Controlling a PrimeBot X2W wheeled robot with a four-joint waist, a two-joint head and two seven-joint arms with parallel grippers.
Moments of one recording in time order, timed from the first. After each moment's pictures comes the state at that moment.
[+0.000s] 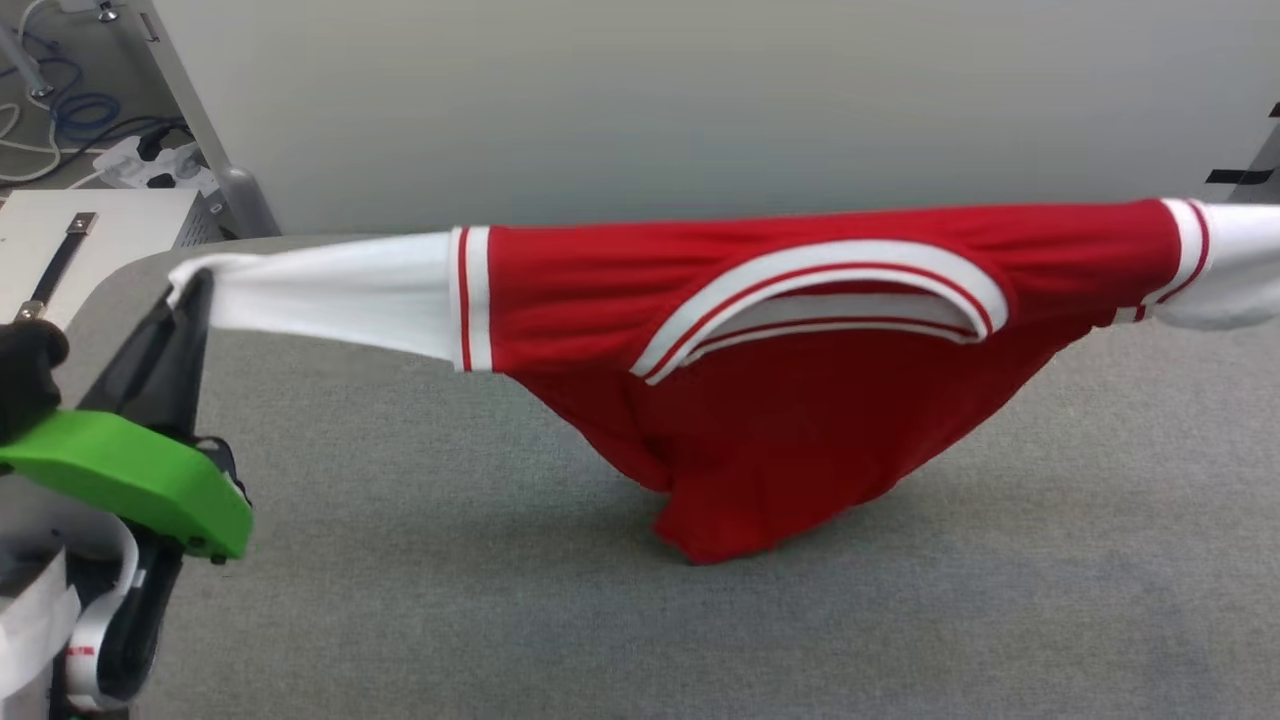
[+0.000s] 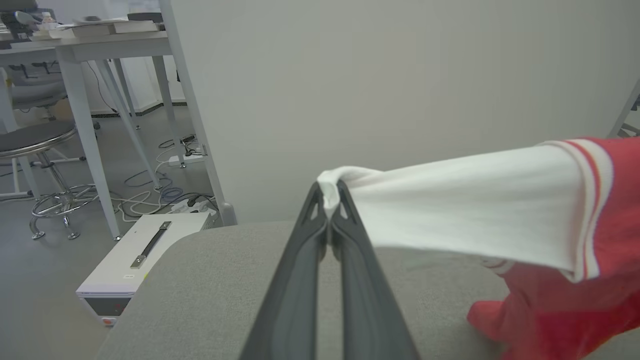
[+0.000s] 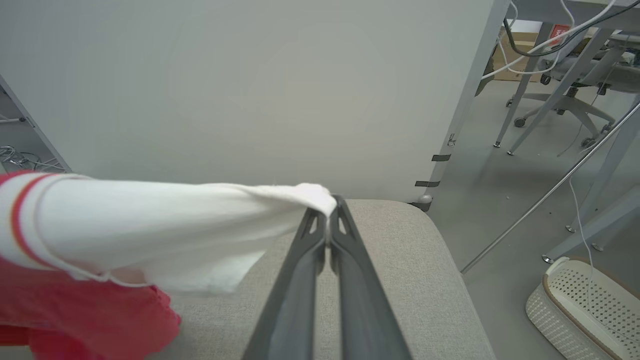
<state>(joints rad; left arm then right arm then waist) -0.11 0.44 0.05 -0.45 -0.46 0.08 0.43 -0.30 -0.53 -0.27 -0.19 0.55 0.13 0.66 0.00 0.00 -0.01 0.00</state>
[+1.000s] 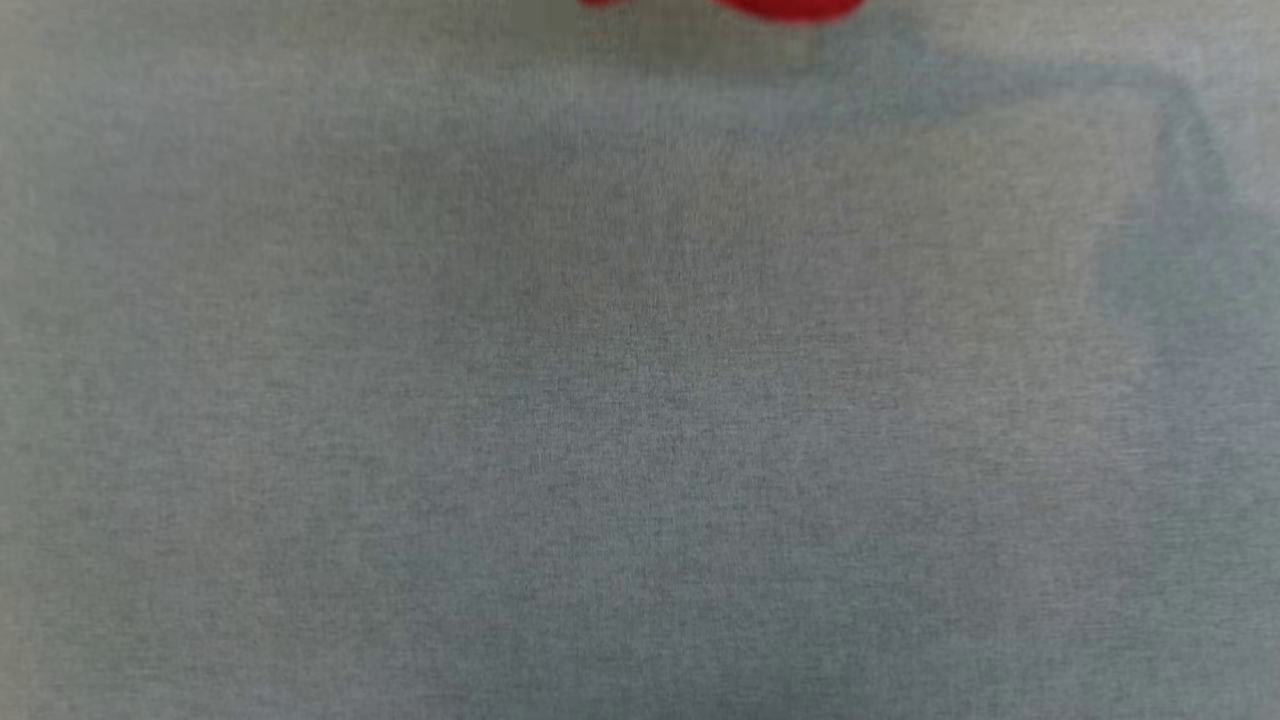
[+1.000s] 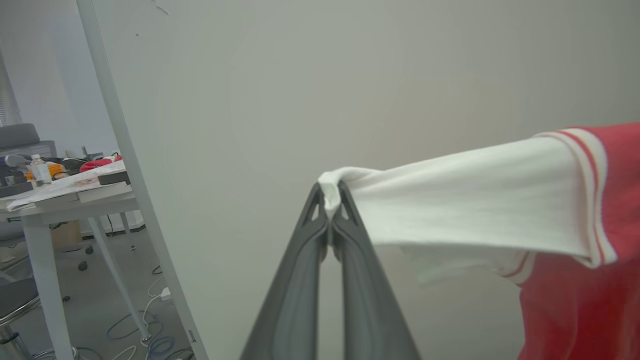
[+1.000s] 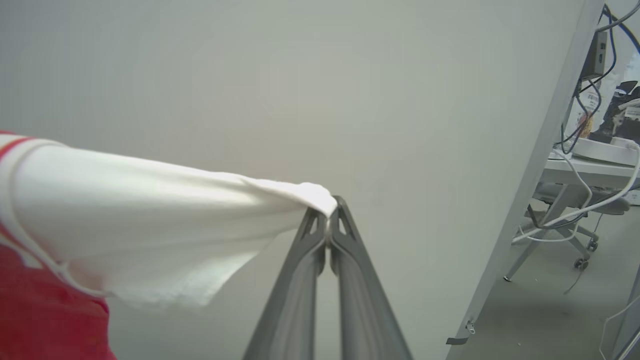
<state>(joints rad) -1.29 0.57 -0.06 0.10 -0.50 -0.10 0.33 -1.37 -0.57 -0.02 0.34 0.38 0.13 0.35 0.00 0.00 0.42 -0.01</state>
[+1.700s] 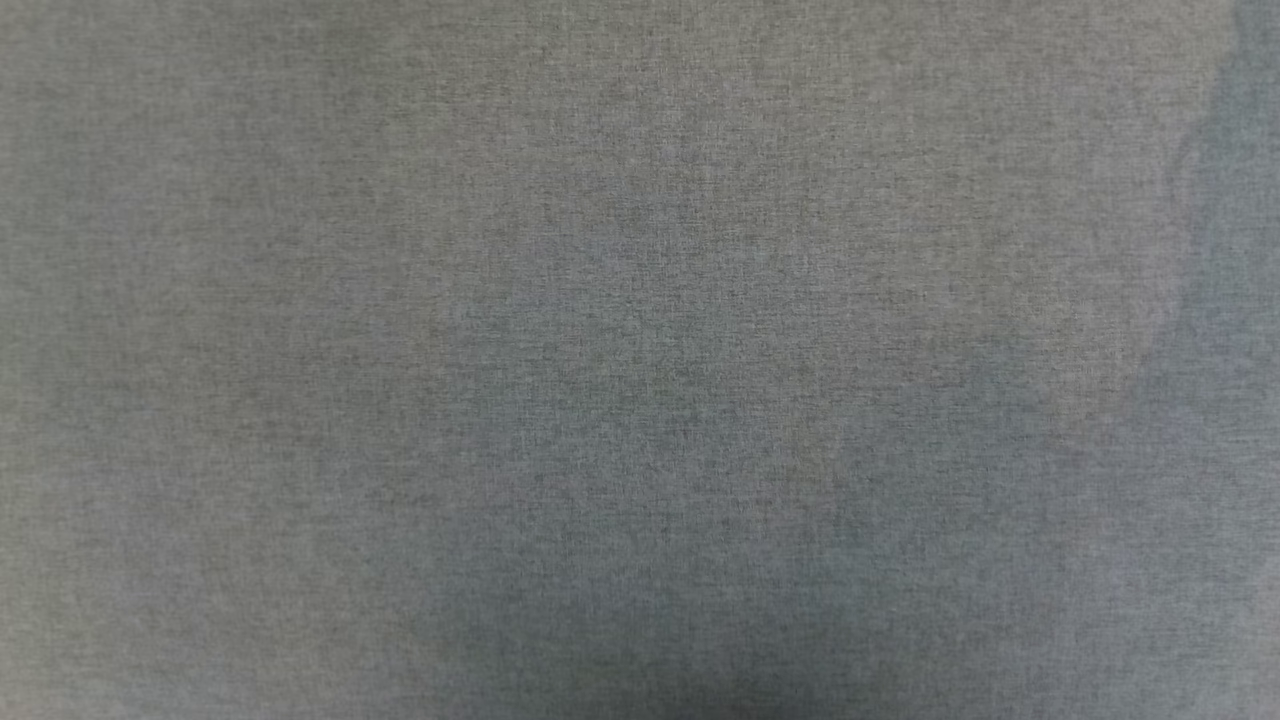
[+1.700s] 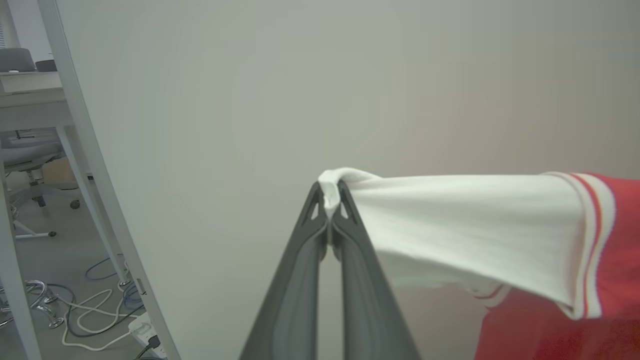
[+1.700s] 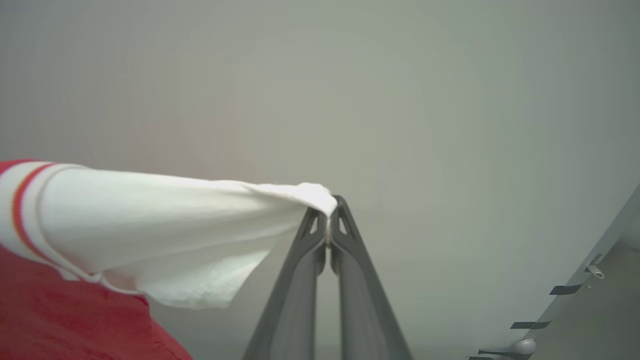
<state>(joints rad) -1.64 0.46 -0.17 0.71 -0.43 -0.13 -0.08 -1.65 -0.42 0.01 0.81 0.28 0.14 0.05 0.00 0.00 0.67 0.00</state>
